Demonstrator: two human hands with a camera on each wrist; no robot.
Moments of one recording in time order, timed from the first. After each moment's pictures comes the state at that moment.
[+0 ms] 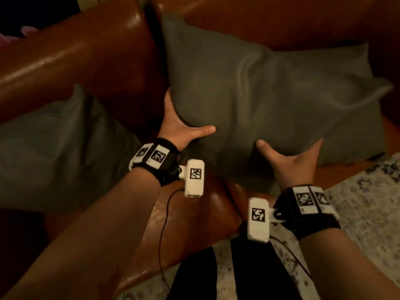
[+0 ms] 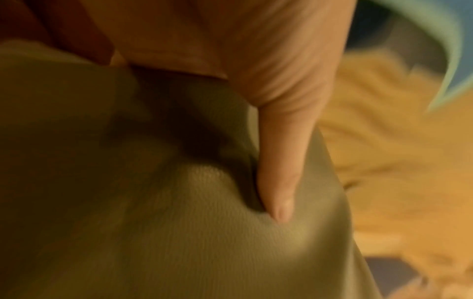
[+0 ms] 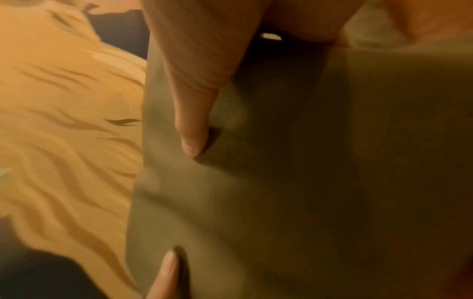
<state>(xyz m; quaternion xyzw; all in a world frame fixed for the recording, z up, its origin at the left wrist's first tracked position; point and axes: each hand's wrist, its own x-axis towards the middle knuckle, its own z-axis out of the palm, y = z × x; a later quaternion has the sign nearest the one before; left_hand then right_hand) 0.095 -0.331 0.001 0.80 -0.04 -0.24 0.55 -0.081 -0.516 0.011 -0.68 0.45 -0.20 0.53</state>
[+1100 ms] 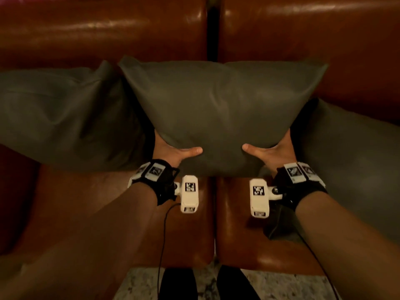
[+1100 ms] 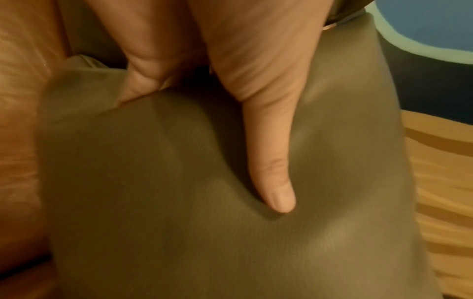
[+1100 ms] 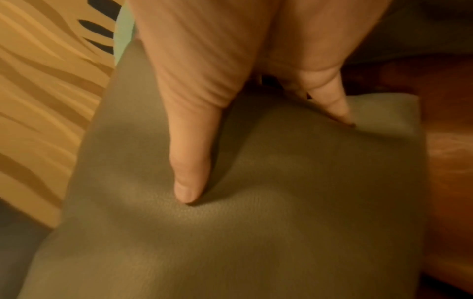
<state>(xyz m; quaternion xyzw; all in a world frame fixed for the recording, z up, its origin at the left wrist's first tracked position) 0.082 -0.313 -0.081 0.77 0.28 -0.09 0.57 0.077 -0.586 -0.092 -0.76 0.21 0.06 0.61</state>
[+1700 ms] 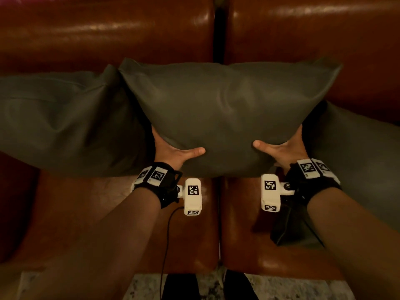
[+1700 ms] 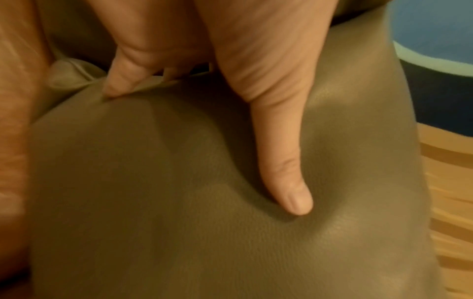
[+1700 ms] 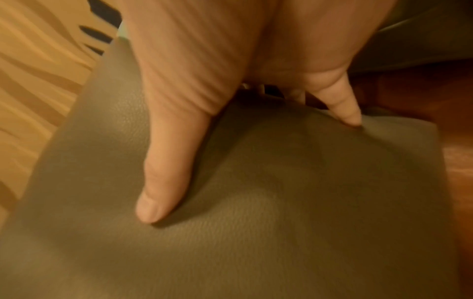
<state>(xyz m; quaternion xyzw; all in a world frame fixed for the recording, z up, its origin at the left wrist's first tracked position) 0.093 -0.302 -0.082 0.78 0.24 -0.06 0.58 0.102 -0.595 -0.094 -0.77 0.20 0.09 0.59</state>
